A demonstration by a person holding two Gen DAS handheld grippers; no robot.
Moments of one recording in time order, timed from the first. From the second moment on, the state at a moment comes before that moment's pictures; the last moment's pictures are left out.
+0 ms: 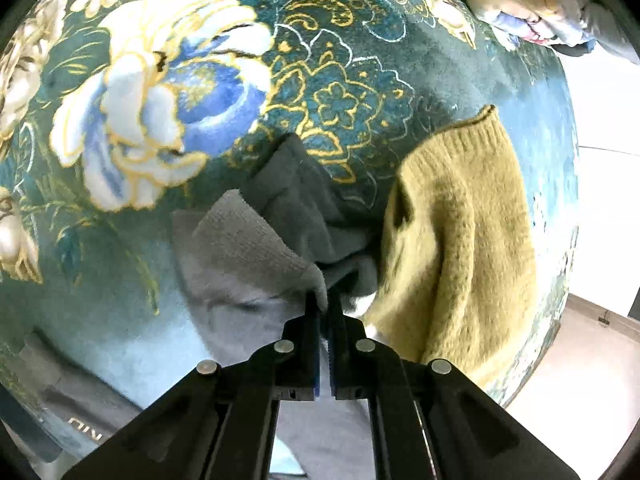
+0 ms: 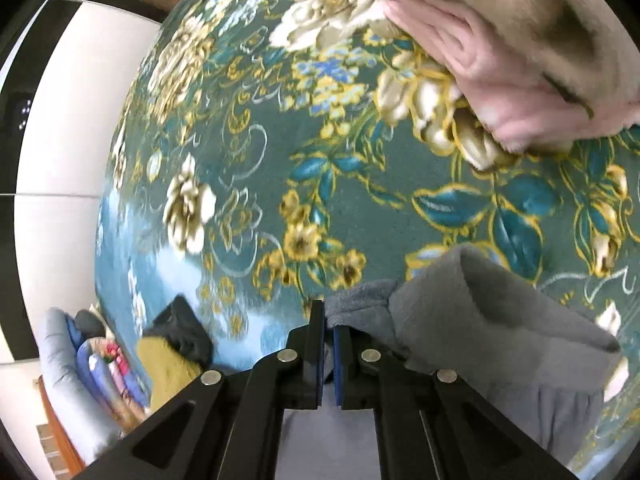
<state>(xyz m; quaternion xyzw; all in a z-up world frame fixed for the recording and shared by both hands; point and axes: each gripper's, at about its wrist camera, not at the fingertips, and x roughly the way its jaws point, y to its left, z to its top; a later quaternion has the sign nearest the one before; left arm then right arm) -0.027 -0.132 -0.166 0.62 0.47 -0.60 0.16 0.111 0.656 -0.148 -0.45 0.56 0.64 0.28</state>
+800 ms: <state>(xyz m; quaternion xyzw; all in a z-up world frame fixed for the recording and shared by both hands) 0.274 -0.170 -0.183 0.58 0.48 -0.63 0.17 0.344 0.595 -0.153 -0.49 0.54 0.64 0.25</state>
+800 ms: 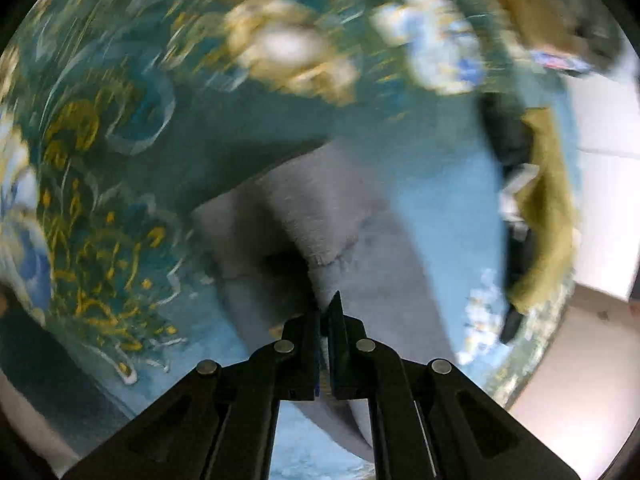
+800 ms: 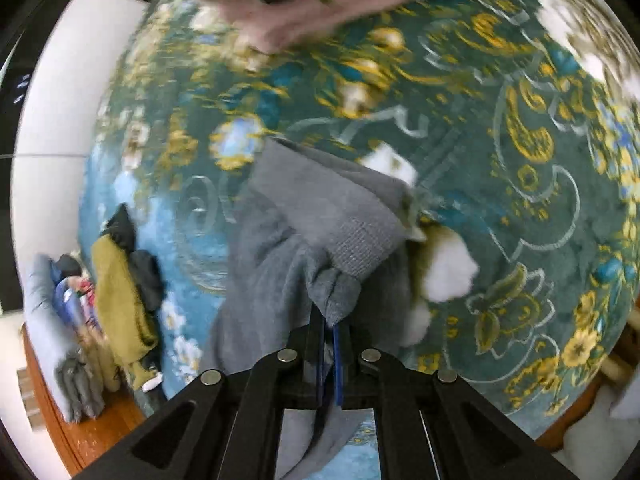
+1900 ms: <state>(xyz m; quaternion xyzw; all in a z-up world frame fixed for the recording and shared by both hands) 0.288 -0.175 -0.200 0.58 0.49 -0.62 0.18 0.351 0.587 -0.172 -0.51 0.52 0.63 0.25</state>
